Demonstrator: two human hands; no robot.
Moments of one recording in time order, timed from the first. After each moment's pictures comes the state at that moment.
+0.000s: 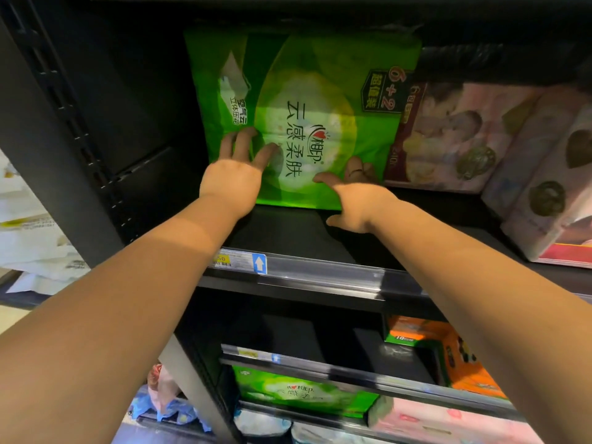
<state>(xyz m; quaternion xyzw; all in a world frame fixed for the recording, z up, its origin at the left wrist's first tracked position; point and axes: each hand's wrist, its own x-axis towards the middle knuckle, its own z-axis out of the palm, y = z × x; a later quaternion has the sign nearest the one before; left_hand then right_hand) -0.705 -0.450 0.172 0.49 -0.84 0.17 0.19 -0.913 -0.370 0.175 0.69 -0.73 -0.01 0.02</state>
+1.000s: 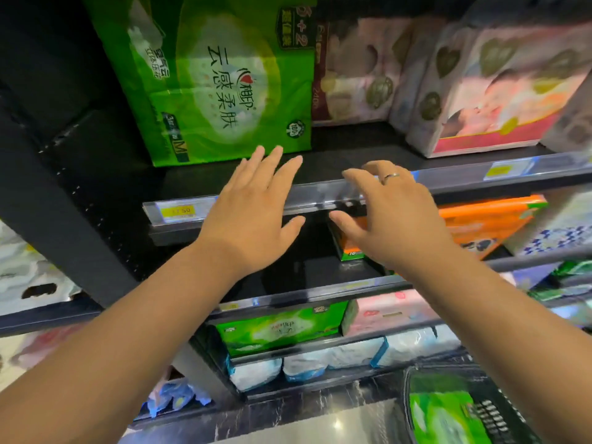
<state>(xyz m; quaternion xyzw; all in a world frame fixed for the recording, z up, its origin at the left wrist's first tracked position) -0.687 -0.271 0.159 0.25 -0.95 0.01 0.19 -0.845 -0.146 0.156 0.54 -0.81 0.17 0.16</state>
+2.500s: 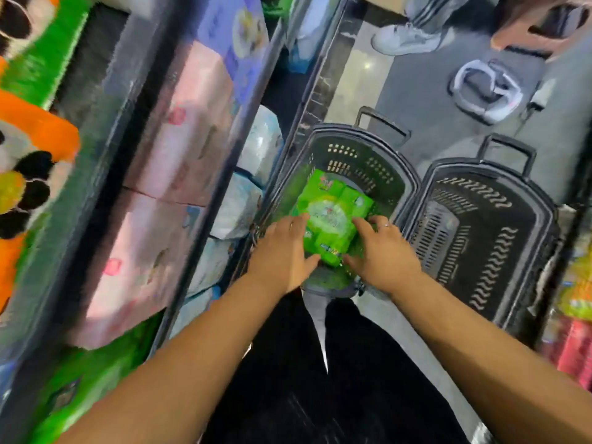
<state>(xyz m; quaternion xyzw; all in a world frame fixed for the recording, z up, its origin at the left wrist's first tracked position) -1.077 0.048 -0.282 -0.11 -0.93 -0.18 -0.30 -1.057 0.239 -0.277 -0.04 -0.93 0.13 -0.34</state>
